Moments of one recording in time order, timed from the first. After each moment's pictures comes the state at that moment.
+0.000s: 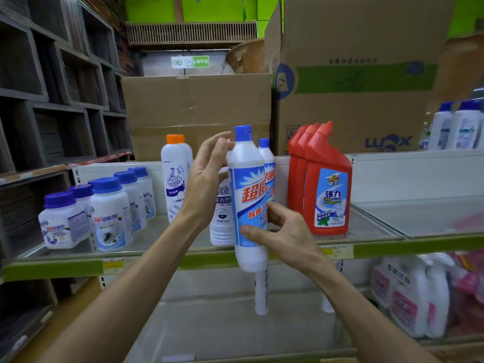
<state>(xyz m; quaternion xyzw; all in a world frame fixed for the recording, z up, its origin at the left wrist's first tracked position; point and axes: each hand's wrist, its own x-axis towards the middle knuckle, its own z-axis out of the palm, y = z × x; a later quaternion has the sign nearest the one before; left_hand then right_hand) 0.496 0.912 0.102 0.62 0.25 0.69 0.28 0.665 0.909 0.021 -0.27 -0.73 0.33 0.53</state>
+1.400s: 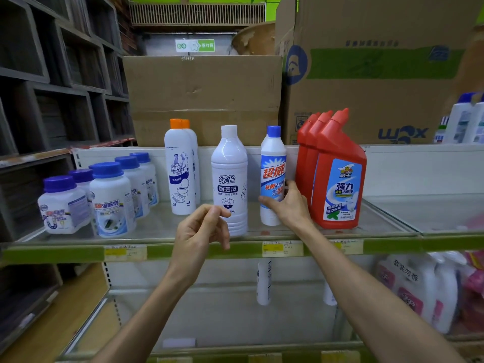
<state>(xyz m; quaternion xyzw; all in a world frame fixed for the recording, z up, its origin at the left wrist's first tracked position) 0.460 0.896 -0.013 0.61 0.30 0.67 0.29 0.657 1.032 0.004 -0.51 -0.65 0.22 0.52</state>
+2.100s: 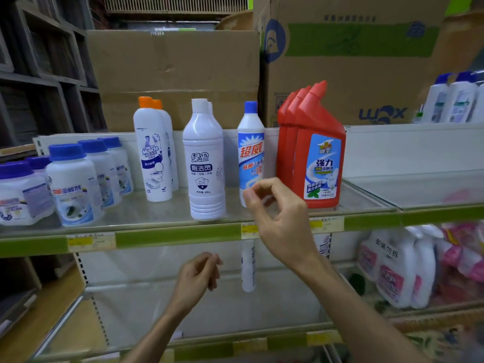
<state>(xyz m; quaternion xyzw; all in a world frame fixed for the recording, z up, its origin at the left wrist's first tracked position) 0.462 0.954 -0.175 0.62 0.49 0.54 0.30 0.666 0.912 -0.019 -0.29 -0.71 0.05 0.64</state>
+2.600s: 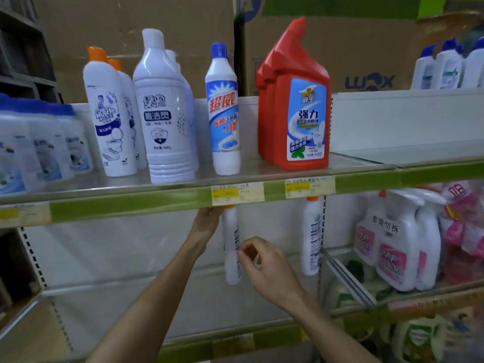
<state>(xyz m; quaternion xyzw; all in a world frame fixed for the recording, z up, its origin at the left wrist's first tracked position) 0.529 1.086 -0.179 0.58 0.48 0.57 0.33 0.701 0.987 -0.228 -0.40 -0.77 0.10 0.49</state>
